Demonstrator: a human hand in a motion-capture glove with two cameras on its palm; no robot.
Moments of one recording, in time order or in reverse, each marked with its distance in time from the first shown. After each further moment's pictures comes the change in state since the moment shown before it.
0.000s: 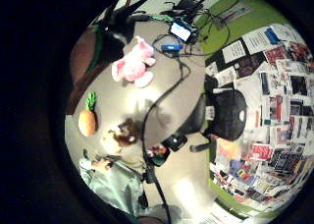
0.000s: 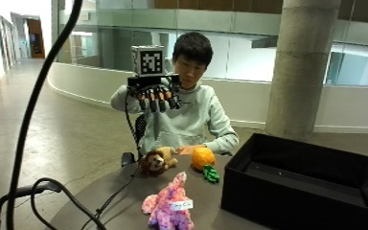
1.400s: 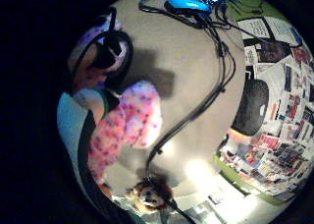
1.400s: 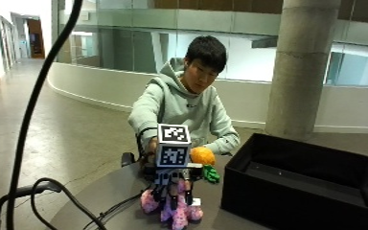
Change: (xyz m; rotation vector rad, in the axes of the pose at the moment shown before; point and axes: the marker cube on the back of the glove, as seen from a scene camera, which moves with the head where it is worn) arm -0.008 -0.137 0.203 -0.250 0.072 0.250
